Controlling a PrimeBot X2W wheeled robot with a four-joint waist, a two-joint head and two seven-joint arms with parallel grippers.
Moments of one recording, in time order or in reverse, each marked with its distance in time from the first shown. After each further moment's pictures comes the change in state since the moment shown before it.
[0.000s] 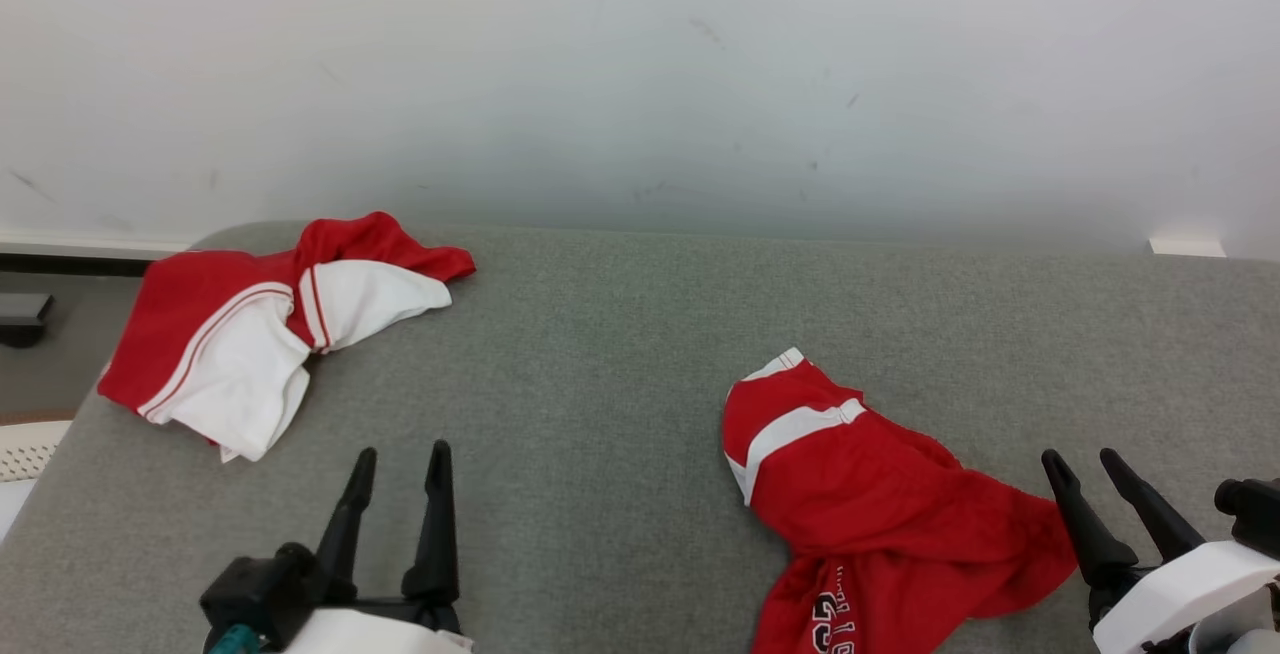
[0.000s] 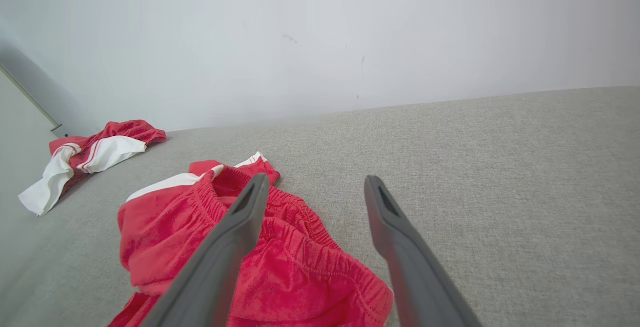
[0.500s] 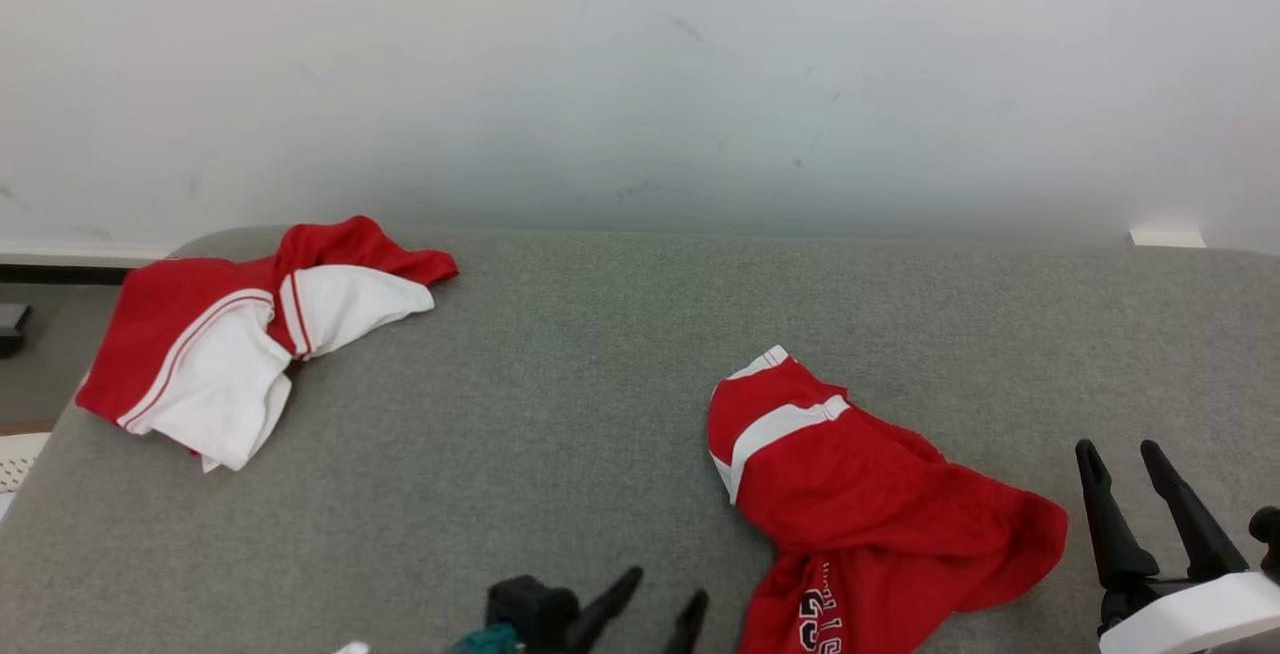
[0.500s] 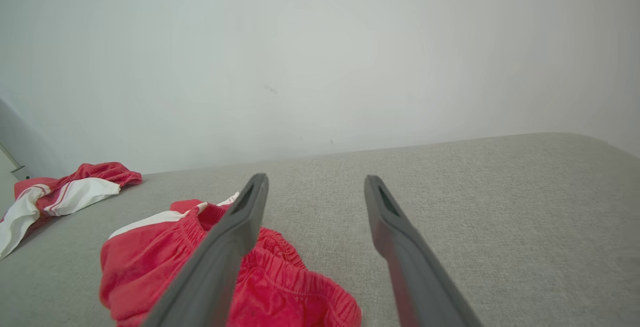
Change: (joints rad) left arm -0.067 0.012 -0.390 0.198 -0.066 -0.088 0.160; right arm 0.166 0.146 -0.370 -0.118 -0.329 0.000 -0.021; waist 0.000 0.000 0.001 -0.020
